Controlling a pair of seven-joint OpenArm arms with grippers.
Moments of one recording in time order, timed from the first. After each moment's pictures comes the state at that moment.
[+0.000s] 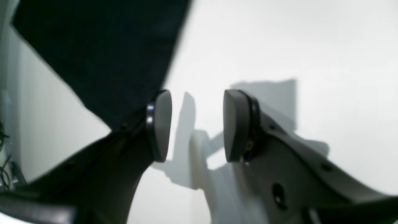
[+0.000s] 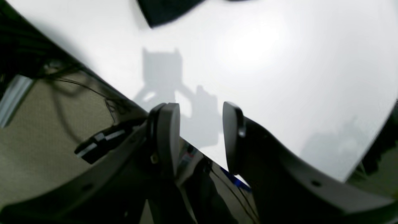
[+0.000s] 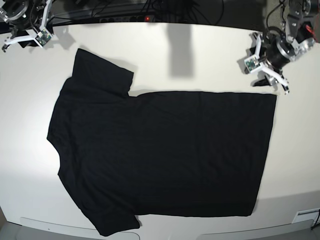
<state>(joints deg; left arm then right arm) 20.0 -24.4 -1.8 90.4 37.5 -38.2 -1.9 -64.0 46.9 16.5 121.8 3.8 9.8 -31.5</state>
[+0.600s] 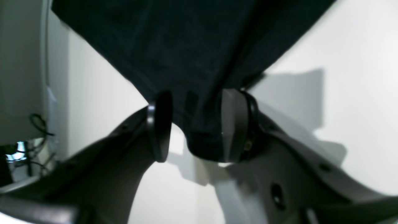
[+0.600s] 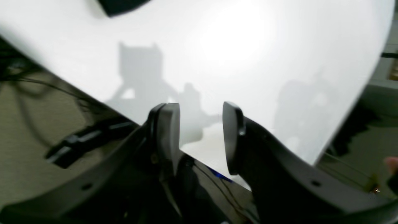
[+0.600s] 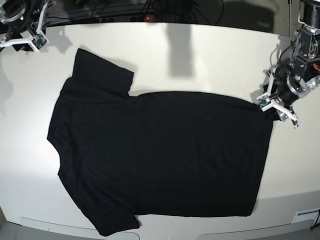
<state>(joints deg) 1.5 -28.6 6.3 70.5 40.2 -34.7 -5.9 -64.0 46.9 16.5 121.8 -0.7 4.7 -33.4</state>
